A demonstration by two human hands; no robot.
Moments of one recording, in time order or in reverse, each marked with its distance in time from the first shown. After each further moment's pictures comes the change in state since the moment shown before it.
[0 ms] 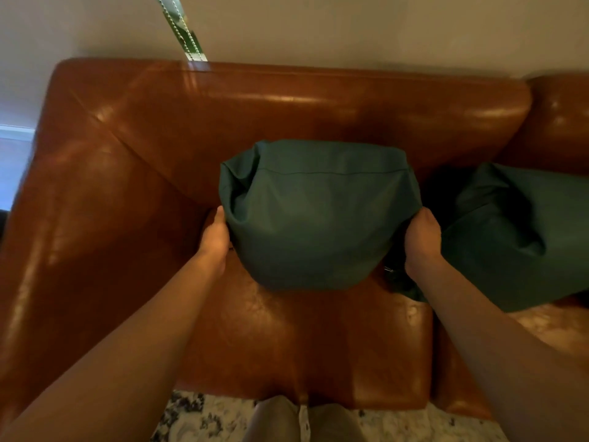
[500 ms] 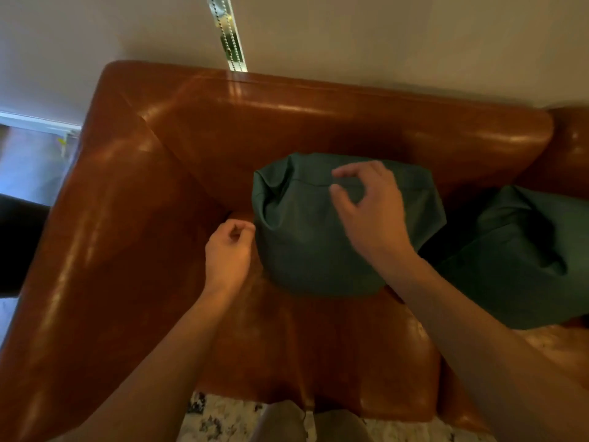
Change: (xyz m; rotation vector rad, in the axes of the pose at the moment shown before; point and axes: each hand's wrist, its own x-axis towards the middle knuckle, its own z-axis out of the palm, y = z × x) left_hand -0.043 -0.002 -0.053 0.322 0.048 0.436; right_hand -0.118 -0.067 0.092 -0.580 -0.230 -0.968
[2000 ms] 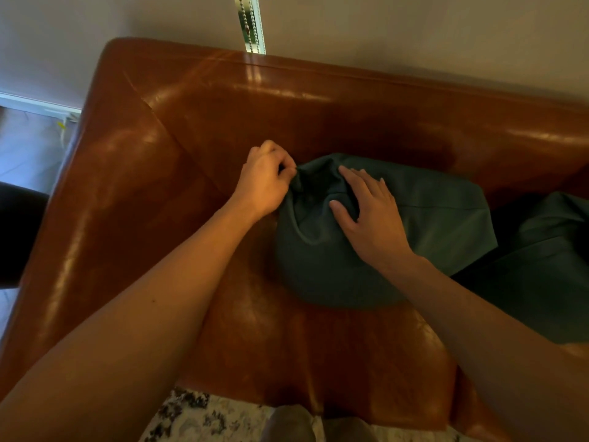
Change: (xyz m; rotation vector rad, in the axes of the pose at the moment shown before) left_hand 0.118 0.065 0.009 0.438 -0.189 0.534; right_hand 0.020 0.052 0.068 -0.258 -0.247 -0.077
